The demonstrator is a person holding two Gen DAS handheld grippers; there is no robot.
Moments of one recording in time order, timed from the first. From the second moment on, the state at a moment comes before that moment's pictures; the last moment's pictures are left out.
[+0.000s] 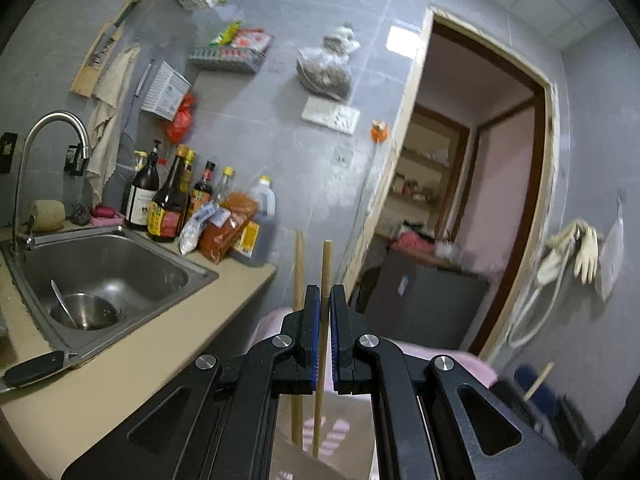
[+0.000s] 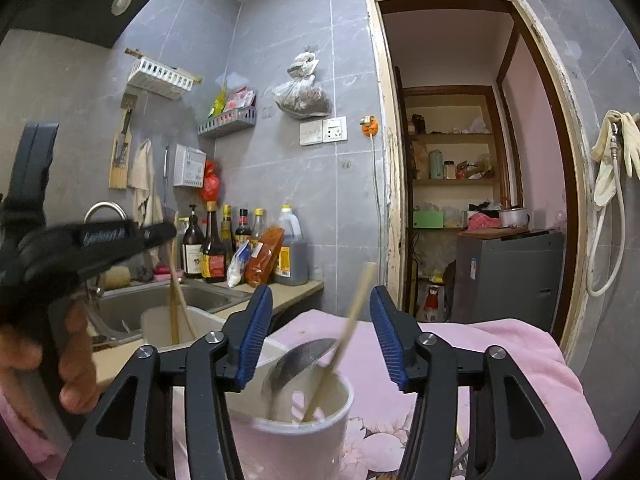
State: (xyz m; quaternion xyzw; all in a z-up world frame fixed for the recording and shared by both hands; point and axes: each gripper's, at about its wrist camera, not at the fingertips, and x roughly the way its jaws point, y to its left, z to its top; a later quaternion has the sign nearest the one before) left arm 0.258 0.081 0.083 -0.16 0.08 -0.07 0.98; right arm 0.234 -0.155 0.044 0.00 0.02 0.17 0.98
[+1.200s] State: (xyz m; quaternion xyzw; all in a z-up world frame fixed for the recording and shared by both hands) left arm 0.166 -0.051 0.072 0.02 0.12 -0.23 0.97; right arm 0.181 -0.298 0.079 -0.04 0.05 0.05 1.00
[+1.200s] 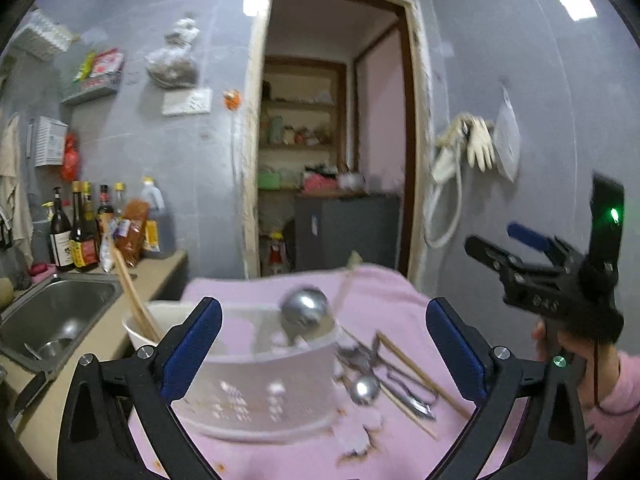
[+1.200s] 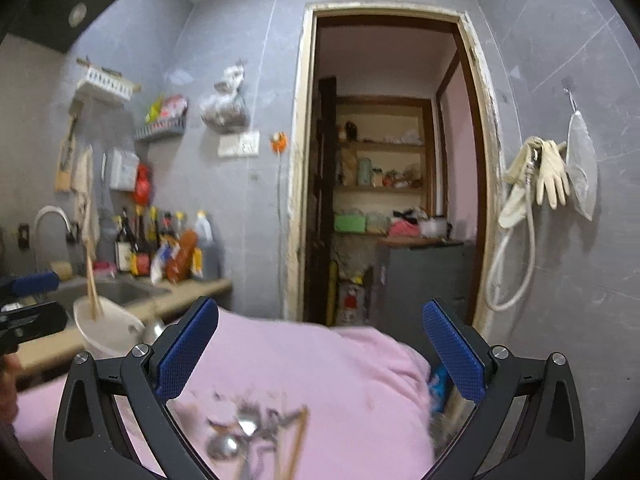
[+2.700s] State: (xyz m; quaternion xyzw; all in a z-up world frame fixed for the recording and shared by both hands) left arm 0.271 -0.161 -0.042 0.00 0.48 -0.23 0.85; right arm 0.315 -0.306 -0.032 -0.03 0.46 0.17 0.87
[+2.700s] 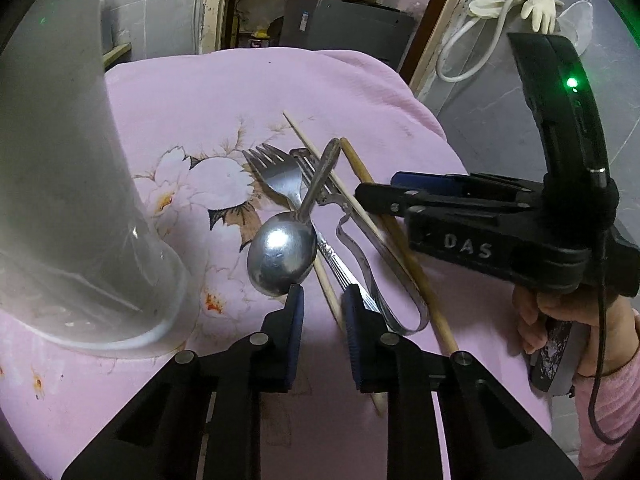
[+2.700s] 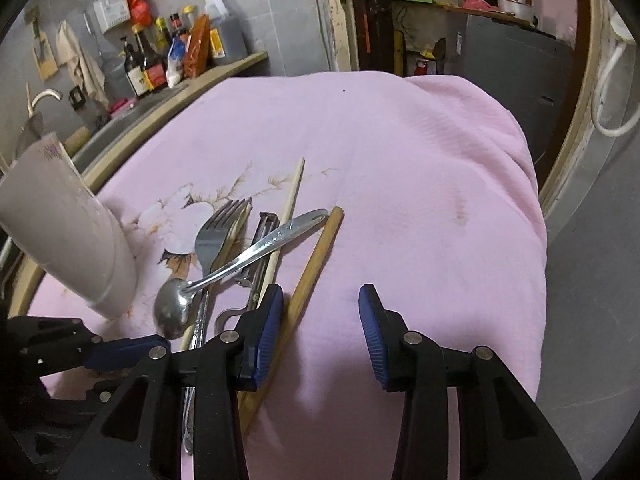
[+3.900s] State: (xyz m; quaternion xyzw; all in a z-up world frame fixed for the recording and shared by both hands) left arm 0.249 -0.140 -0.029 0.06 0.54 -0.25 0.80; right arm 0.306 -0.309 -0.027 -0.05 0.52 0.13 0.84
